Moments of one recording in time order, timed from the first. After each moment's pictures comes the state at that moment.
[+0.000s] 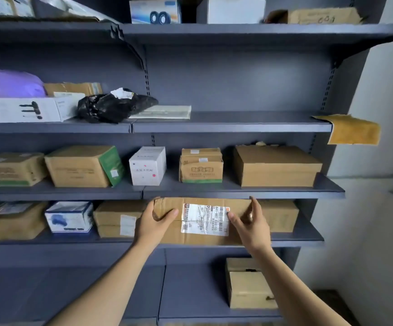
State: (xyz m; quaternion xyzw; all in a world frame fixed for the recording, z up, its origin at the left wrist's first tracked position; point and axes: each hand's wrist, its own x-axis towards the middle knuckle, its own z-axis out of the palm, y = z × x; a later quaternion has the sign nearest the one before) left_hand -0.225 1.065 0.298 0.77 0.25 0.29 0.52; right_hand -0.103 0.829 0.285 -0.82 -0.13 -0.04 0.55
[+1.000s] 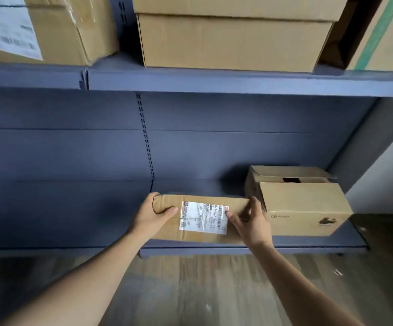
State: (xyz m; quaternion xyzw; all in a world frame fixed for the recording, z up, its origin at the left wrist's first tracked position) left_hand -0.061 1.204 -0.403 0.81 0.33 0.11 0.47; right_hand 0.052 0.948 -0.416 -0.89 -0.06 0.08 0.44
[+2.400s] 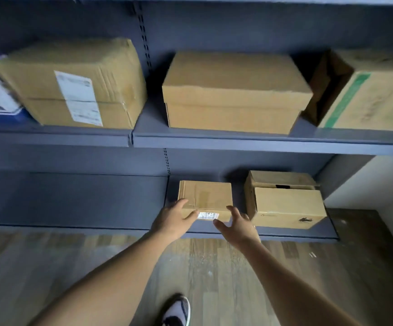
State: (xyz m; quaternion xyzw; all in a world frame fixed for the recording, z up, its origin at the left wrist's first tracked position) left_hand -0.106 1.143 -0.207 0.90 0.29 -0.06 0.32; right_hand -0.013 0.958 -0.230 -0.93 -0.13 0.26 0.24
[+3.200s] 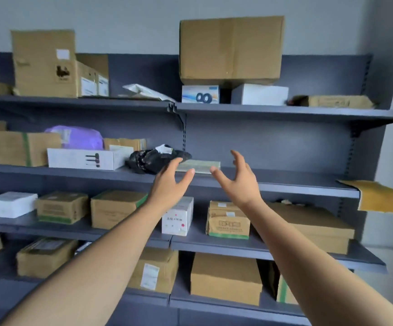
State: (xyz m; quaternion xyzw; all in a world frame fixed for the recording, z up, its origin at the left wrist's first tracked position) left_hand -0.242 1.130 0.523 0.84 0.13 0.42 0.33; right_hand -0.142 0.949 0.539 -0.76 -0.36 -0.19 0.51
